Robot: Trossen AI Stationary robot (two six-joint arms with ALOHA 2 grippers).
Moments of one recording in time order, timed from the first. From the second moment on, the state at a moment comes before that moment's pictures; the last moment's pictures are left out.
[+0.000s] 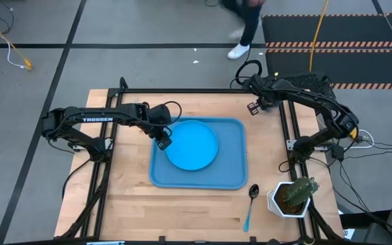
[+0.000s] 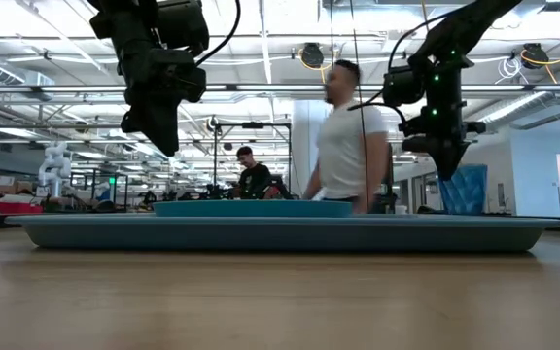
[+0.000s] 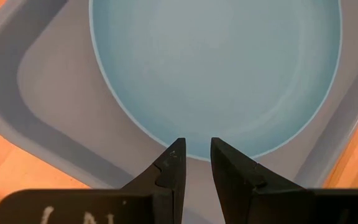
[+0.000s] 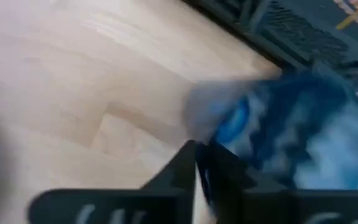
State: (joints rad) left arm 0.27 1.39 0.99 -0.77 0.17 -0.41; right arm -0.80 1.45 0.99 -0.94 0.35 0.24
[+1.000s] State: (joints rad) left arm 0.27 1.39 0.99 -0.76 0.17 -0.41; right arm -0.37 1.40 1.32 -1.13 0.08 0.43
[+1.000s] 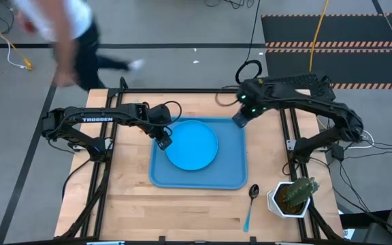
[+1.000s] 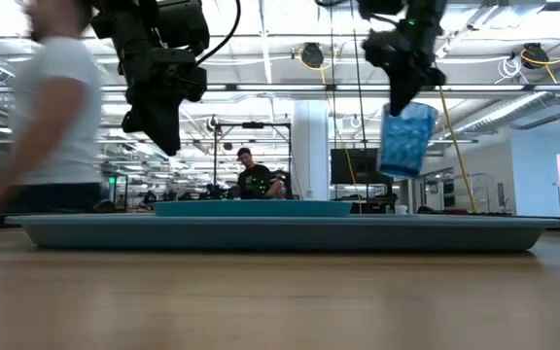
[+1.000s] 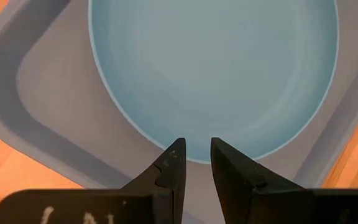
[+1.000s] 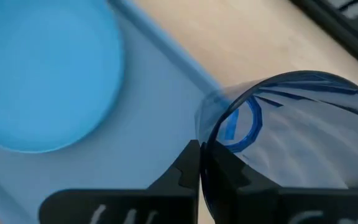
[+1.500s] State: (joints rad) left arm 0.26 1.39 0.99 -0.76 0.18 -0.45; right arm -0.21 1.67 1.39 -1.09 0.10 0.44
